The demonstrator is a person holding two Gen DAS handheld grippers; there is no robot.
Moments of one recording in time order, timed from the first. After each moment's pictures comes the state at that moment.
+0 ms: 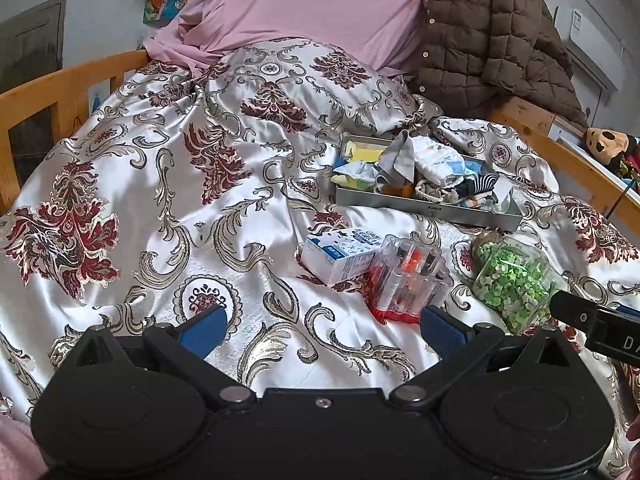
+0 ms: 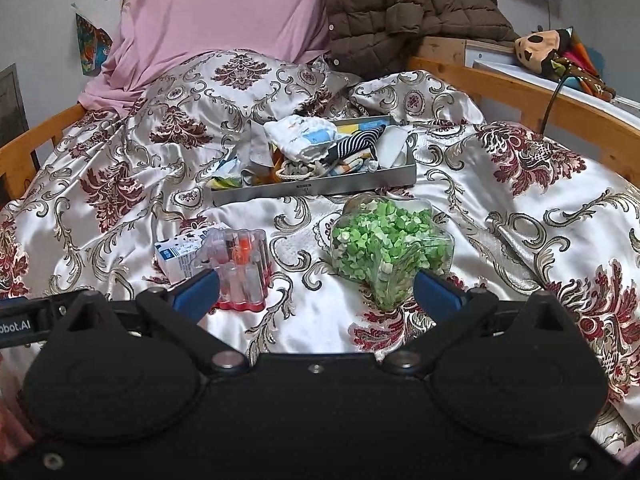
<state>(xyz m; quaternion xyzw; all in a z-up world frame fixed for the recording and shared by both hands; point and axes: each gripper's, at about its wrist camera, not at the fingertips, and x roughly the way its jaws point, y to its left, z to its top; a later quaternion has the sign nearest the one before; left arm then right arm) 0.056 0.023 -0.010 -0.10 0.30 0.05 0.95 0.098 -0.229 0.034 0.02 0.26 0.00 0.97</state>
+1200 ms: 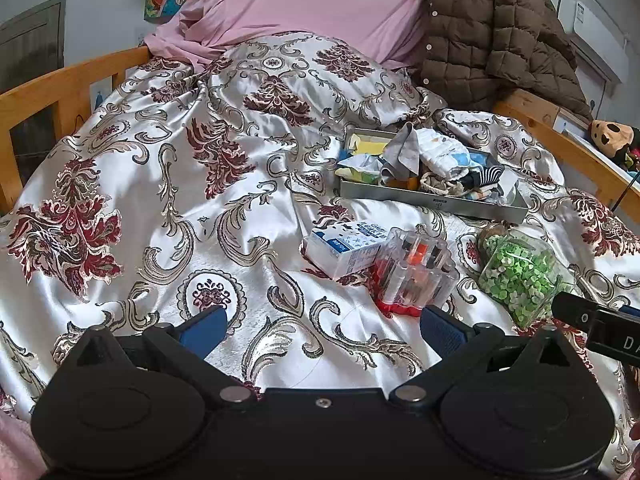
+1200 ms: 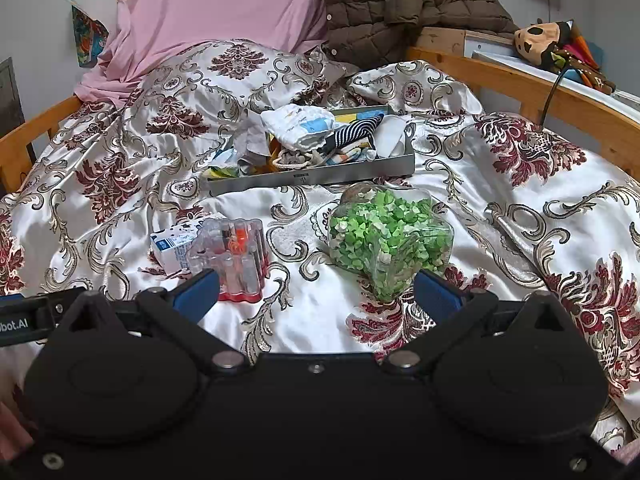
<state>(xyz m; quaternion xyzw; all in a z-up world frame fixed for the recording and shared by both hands) 0.058 0.025 -0.014 -0.09 0.31 0.05 0.94 0.103 -0.230 0.028 0.02 0.27 0.00 0.96</state>
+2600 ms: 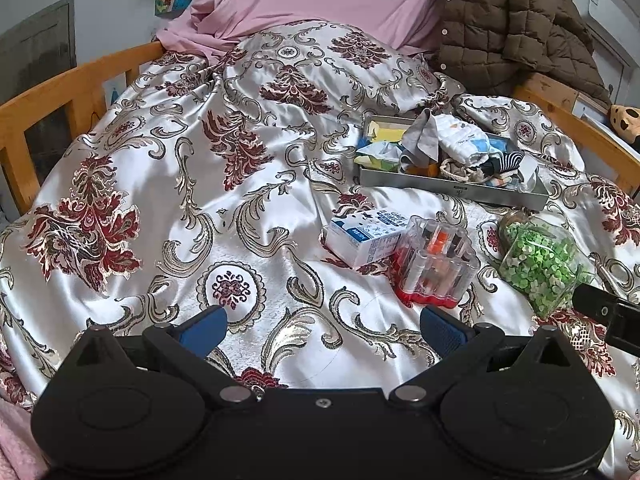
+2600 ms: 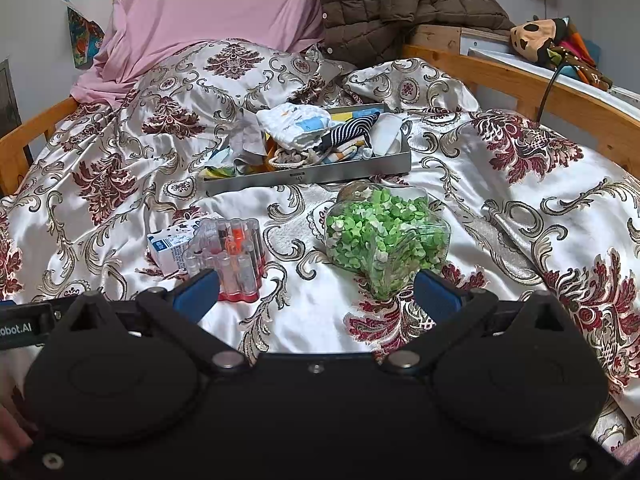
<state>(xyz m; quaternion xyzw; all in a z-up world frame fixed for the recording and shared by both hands) 0.057 0.024 -0.013 -0.07 0.34 0.09 0.94 0.102 -0.232 0.024 0.02 0.27 -0.01 0.96</state>
